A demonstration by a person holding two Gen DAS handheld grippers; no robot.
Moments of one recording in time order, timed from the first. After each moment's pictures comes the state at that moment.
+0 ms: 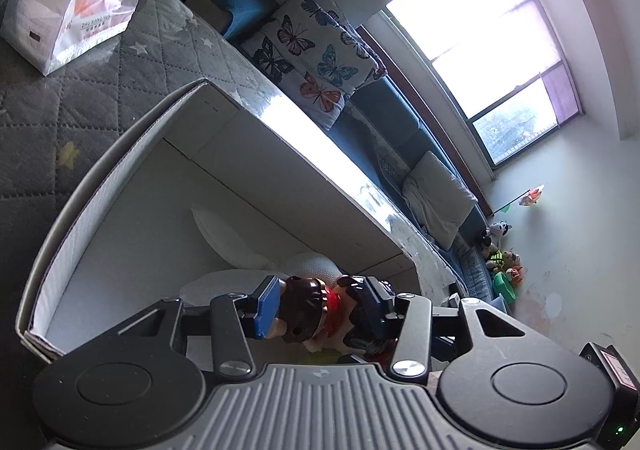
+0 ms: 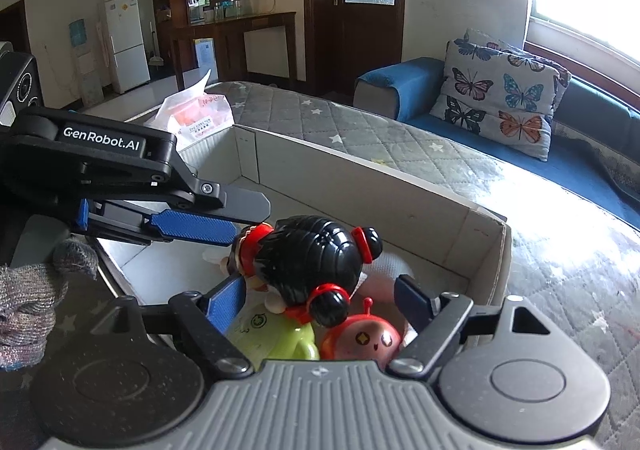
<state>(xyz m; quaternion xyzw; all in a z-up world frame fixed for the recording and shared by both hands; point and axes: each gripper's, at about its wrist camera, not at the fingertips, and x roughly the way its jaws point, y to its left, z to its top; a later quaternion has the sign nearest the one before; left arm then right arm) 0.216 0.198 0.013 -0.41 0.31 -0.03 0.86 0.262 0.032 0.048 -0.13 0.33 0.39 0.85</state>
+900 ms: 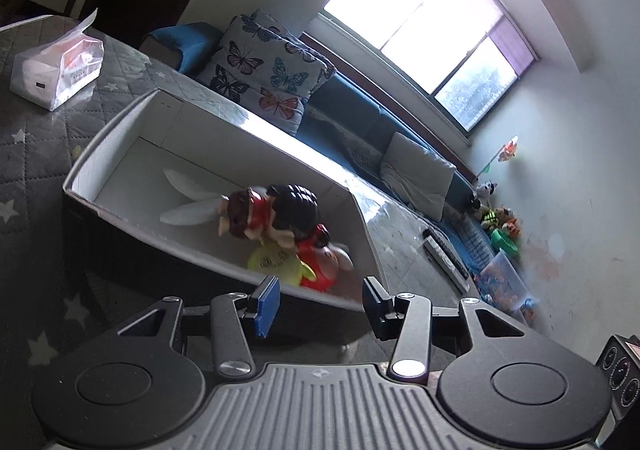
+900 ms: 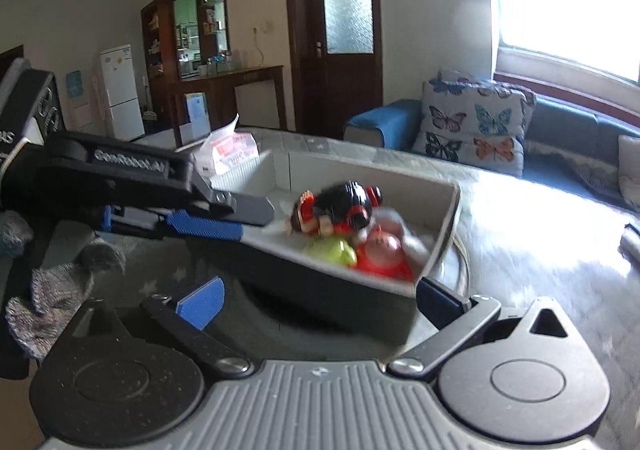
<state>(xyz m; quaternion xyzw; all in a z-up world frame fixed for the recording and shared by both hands) 0.116 0.121 0.048 -0.30 0.28 -0.06 0.91 0.142 -0.056 0.064 -0.07 0.28 0.37 0.88</state>
